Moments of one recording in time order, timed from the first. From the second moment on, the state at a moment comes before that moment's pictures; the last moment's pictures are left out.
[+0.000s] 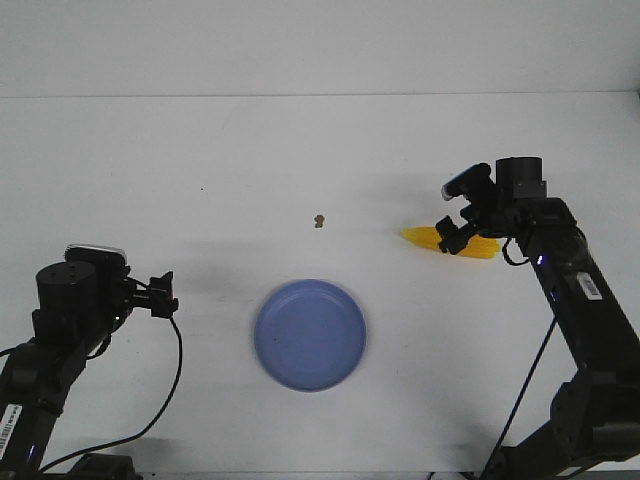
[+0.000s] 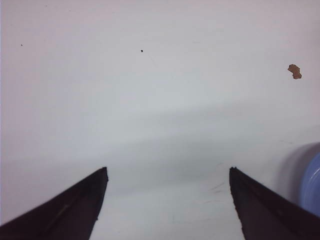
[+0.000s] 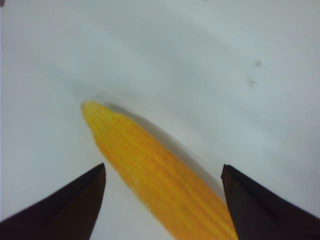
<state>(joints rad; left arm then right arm) -0.08 0.91 0.91 -0.51 0.10 0.04 -0.01 1.67 1.41 -0.73 -0.26 -0.51</state>
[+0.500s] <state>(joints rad) -0.08 0.91 0.91 -0.51 0.10 0.04 -0.02 1.79 1.41 -0.74 -0.29 -0.61</state>
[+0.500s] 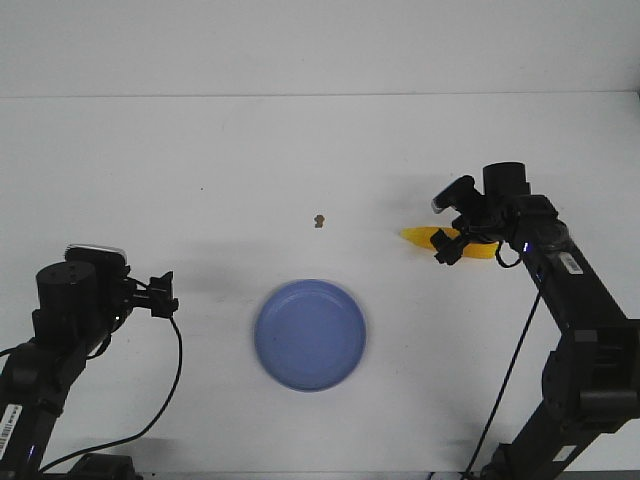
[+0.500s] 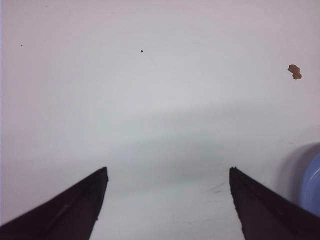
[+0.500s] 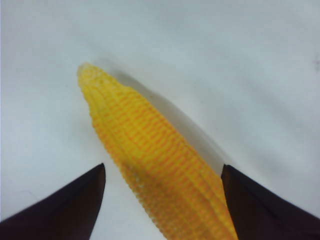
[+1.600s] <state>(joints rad) -0.08 0.91 0.91 -0.50 0.10 0.04 0.09 1.60 1.41 -0.93 -0.43 -0.43</state>
